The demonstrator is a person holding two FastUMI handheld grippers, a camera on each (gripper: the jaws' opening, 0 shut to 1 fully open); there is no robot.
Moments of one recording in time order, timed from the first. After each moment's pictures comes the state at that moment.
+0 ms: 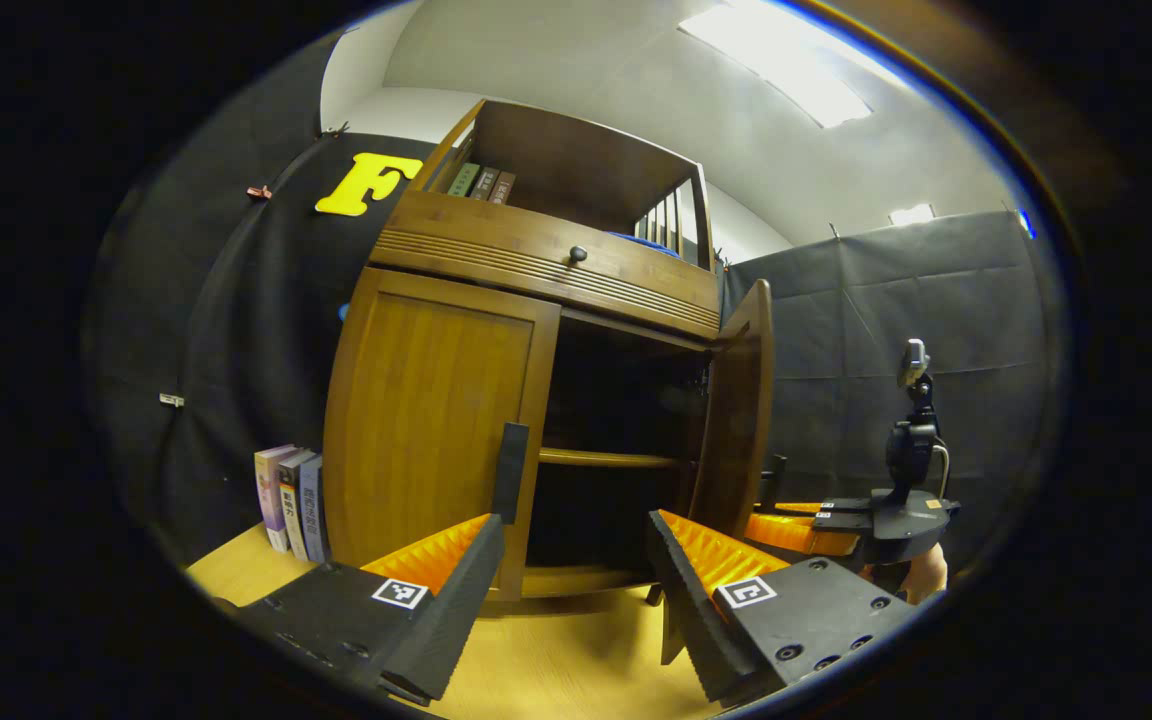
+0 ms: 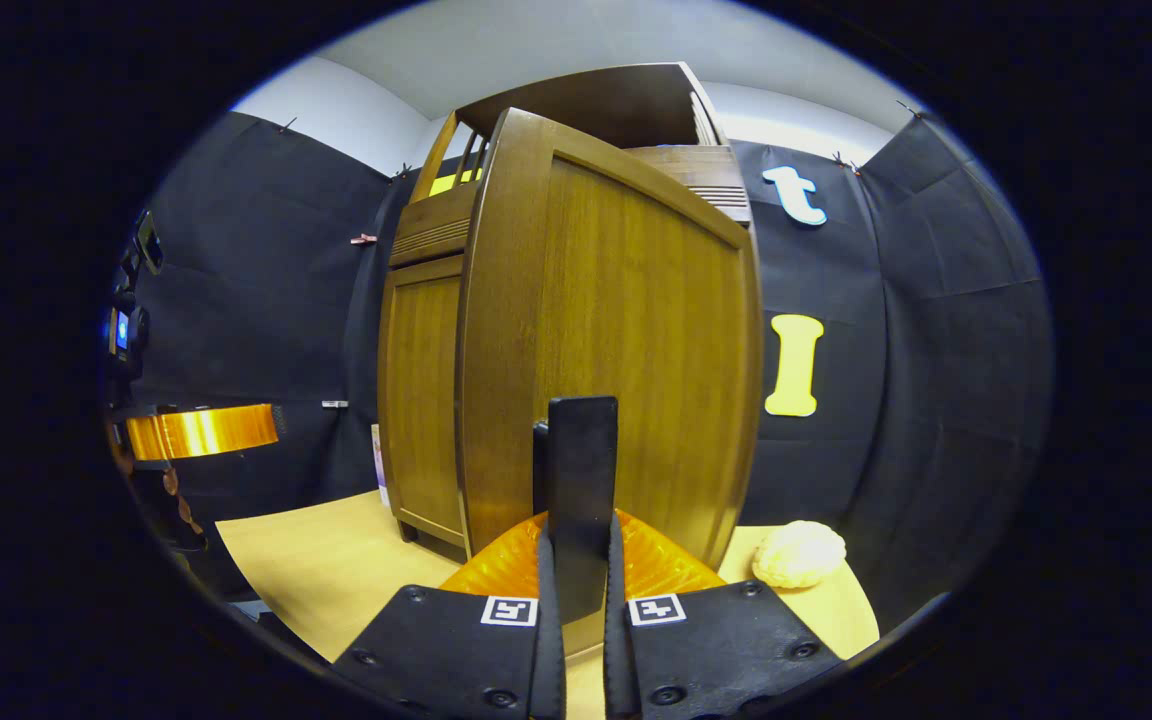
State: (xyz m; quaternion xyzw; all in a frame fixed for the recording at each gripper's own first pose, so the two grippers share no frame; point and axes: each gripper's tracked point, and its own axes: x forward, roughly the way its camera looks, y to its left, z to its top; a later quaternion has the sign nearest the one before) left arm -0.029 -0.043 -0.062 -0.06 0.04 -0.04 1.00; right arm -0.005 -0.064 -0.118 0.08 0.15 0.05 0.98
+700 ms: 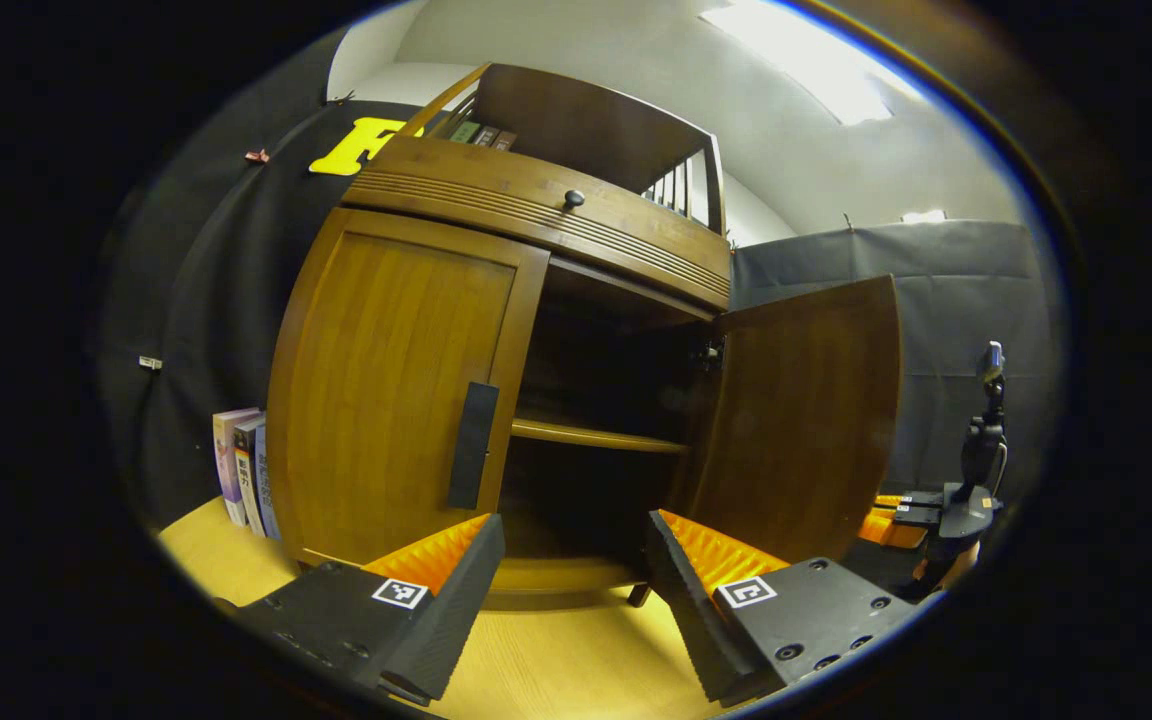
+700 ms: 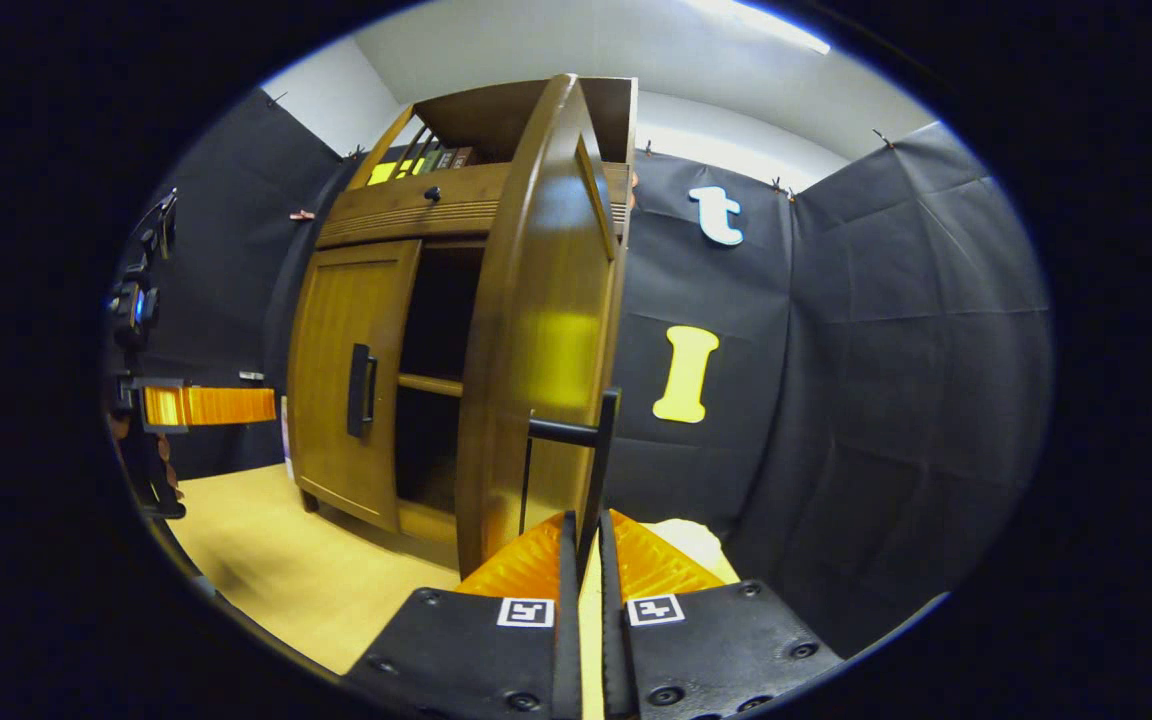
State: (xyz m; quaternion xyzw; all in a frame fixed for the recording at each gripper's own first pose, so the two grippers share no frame) left arm 0.031 -0.059 -0.100 -0.09 0.07 -0.04 0.99; right arm -0.047 -0.171 -0.118 0.01 0.16 -0.06 0.99
